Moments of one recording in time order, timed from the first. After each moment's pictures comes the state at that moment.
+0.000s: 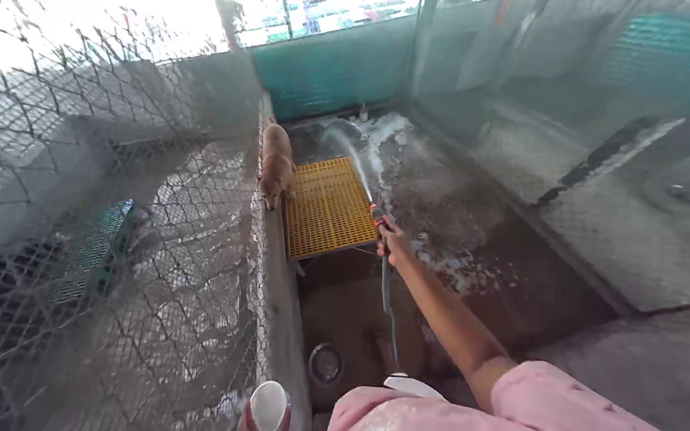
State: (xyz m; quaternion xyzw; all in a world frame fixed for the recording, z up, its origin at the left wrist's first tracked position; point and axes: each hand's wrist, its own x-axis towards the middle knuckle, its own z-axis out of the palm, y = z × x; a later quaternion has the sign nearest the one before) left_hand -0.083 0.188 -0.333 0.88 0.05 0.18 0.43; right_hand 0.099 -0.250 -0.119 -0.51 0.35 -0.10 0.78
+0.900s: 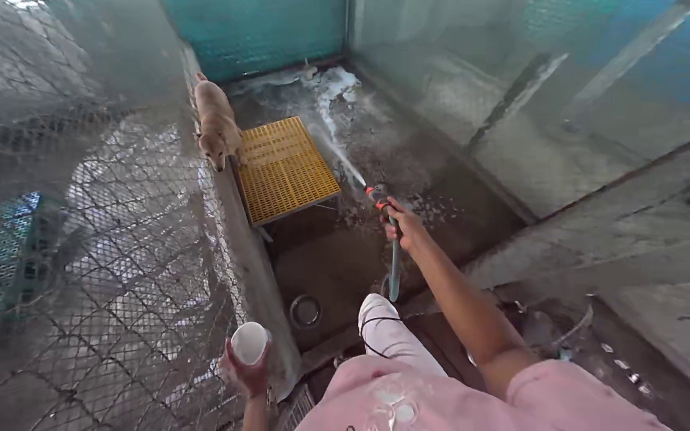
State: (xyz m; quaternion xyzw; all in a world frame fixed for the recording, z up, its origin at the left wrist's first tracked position) left_hand -0.080 0.220 -0.340 0.89 -0.03 0.13 0.44; right_hand -0.097 -0.234 -0.126 -0.45 0.42 -0.13 0.77
